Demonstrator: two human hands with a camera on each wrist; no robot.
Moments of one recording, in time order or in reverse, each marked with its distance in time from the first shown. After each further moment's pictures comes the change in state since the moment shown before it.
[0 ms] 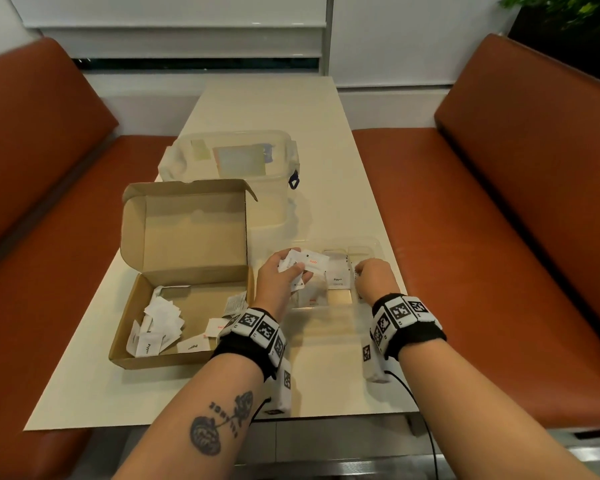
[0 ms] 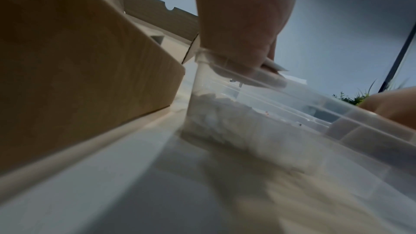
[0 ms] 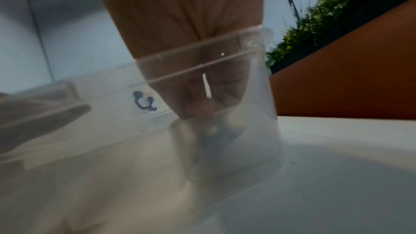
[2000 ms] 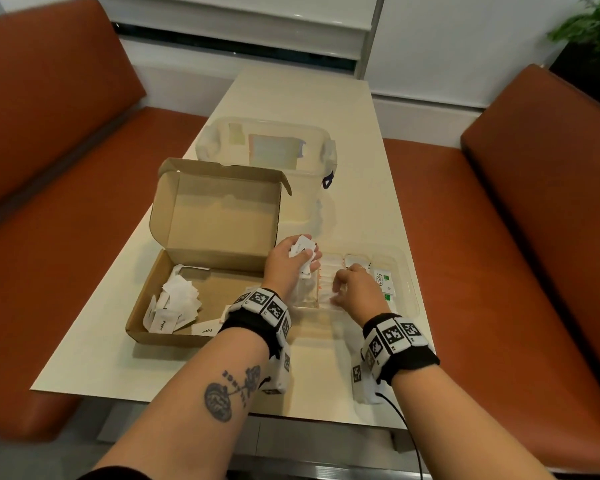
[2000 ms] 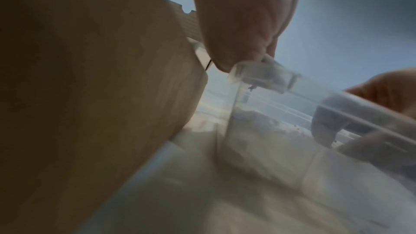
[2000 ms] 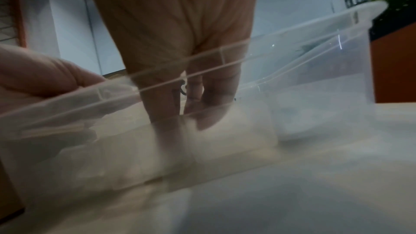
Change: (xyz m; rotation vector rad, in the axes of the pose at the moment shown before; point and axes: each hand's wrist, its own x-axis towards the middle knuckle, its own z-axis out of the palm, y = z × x) left_hand 0.020 0.015 -0.020 -0.074 -0.011 0.076; right_hand -0.018 -0.042 0.034 -0.043 -0.038 -0.296
